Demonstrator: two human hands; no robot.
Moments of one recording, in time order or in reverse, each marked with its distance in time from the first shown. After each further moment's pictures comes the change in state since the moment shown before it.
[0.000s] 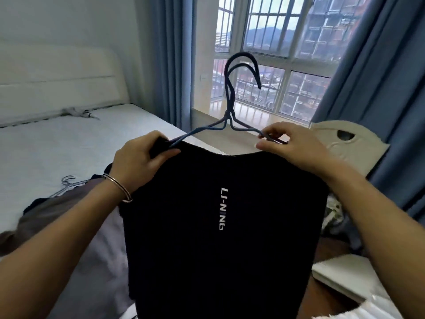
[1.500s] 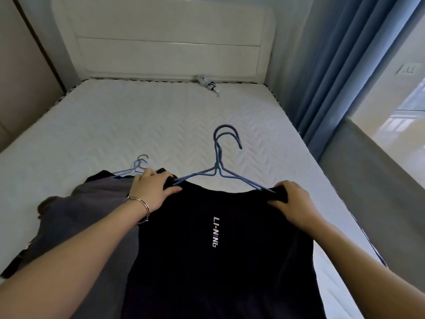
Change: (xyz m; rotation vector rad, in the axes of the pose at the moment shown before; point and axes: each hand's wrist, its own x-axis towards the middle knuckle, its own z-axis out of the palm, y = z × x) left_hand 0.197 -0.427 0.238 0.646 -0.315 -0.987; right_hand 0.557 0.167 0.426 0.056 -0.600 -0.212
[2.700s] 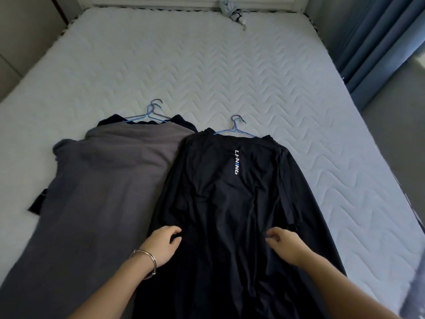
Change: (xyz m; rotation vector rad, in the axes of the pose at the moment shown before) left_hand -0.152 -0.050 0.173 -0.392 -0.545 -0.274; right_hand -0.071 0.077 0.186 -0.036 -0.633 0.287
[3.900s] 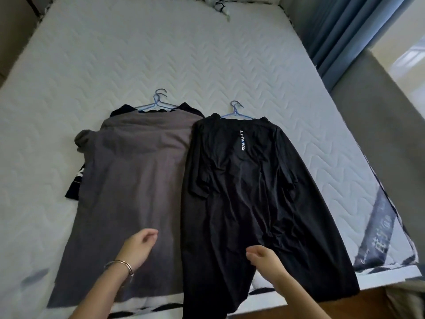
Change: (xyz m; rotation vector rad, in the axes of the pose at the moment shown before) left_hand -0.109 -0.160 -0.068 -0.359 0.026 -0.128; right_hand -0.161 -0.100 0.161 0.572 0.021 0.257
